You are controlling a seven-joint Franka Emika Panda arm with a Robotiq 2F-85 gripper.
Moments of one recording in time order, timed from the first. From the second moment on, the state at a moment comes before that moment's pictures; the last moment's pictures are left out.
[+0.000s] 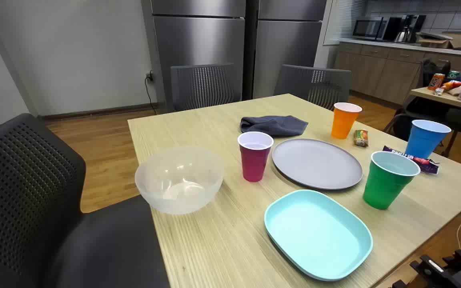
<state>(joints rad) 0.20 -0.78 0.13 -2.47 0.33 1.87 0.21</state>
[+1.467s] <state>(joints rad) 0.17 -0.75 0.13 -2.48 0.33 1.90 0.21</state>
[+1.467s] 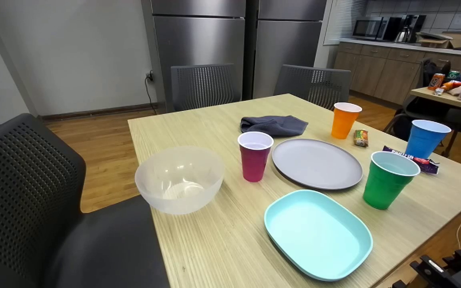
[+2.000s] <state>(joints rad) 0.09 -0.68 0.12 -2.56 0.27 2.12 0.21</state>
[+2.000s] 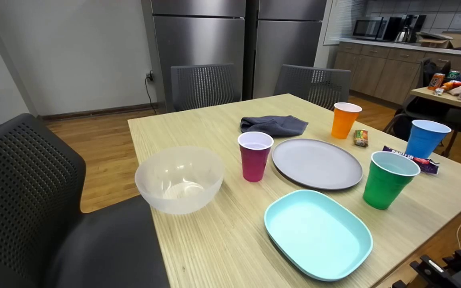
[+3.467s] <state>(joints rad) -0.09 -0.45 0.07 -2.73 0.14 2.35 0.37</state>
